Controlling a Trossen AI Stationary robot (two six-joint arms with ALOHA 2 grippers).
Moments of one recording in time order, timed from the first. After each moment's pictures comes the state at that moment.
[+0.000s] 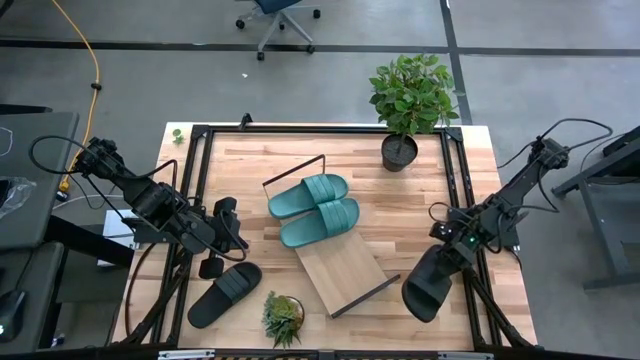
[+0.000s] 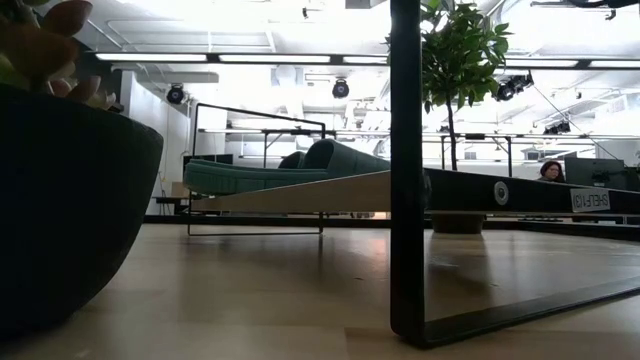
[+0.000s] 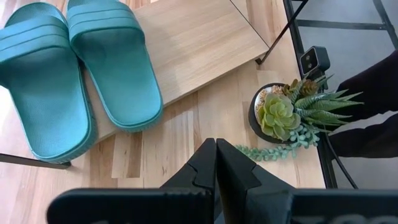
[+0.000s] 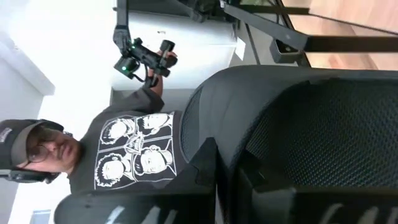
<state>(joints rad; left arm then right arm) -0.49 1.06 1.13 -0.97 -0.28 -0.50 0.75 0.51 0.37 0.03 -0.03 1.54</state>
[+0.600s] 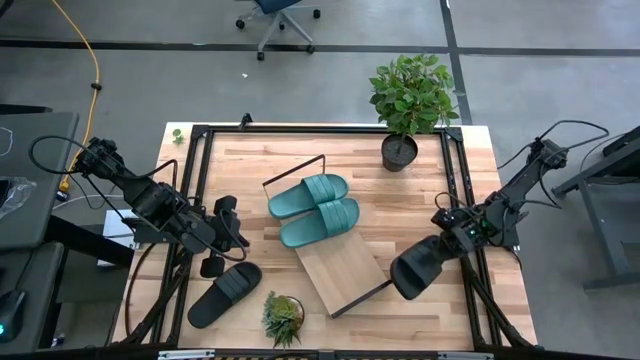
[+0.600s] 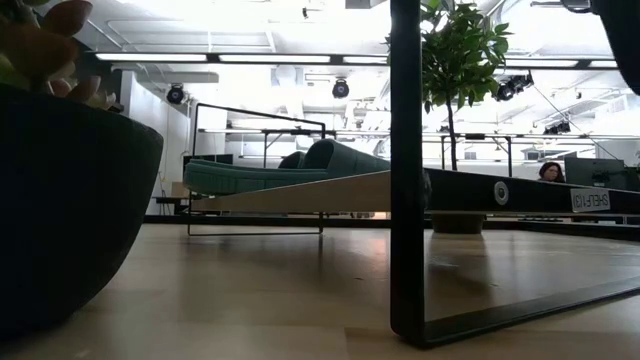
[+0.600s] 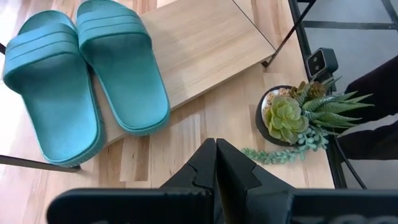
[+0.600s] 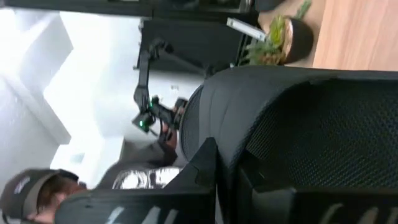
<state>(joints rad) -0.49 1.06 1.13 -0.97 -0.31 -0.48 0.75 0.46 0.37 0.03 0.22 1.53</state>
